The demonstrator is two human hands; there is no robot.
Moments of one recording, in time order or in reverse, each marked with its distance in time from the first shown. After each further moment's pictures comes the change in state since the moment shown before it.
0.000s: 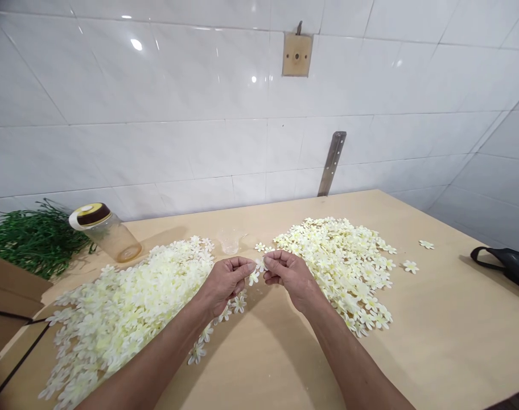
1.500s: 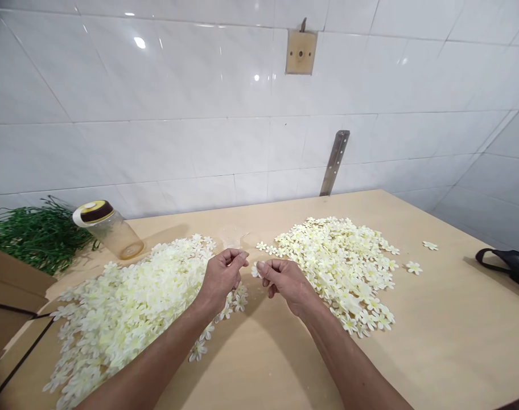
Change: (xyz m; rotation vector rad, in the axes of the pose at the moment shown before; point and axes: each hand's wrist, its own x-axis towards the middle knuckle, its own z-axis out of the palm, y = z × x) left_hand 0.003 -0.005 -0.002 0.127 0.240 0.205; right_hand -0.006 0.004 0.013 -0.154 -0.071 0.043
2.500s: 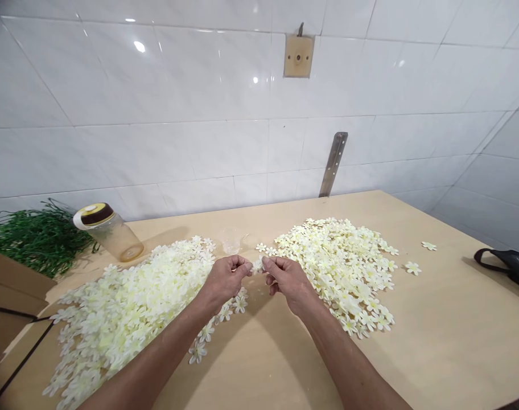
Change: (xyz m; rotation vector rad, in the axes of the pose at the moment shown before) left_hand 0.003 0.003 -0.004 0.318 -0.140 0.000; right_hand 0.003 0.000 0.000 0.093 0.125 0.026
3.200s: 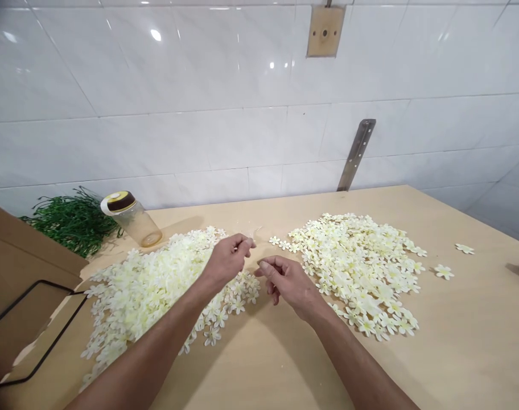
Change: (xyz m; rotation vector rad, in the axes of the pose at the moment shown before) left_hand -0.004 0.027 -0.029 0.176 0.087 0.058; right_hand -0.011 0.006 0.017 -0.199 -0.219 -0.056
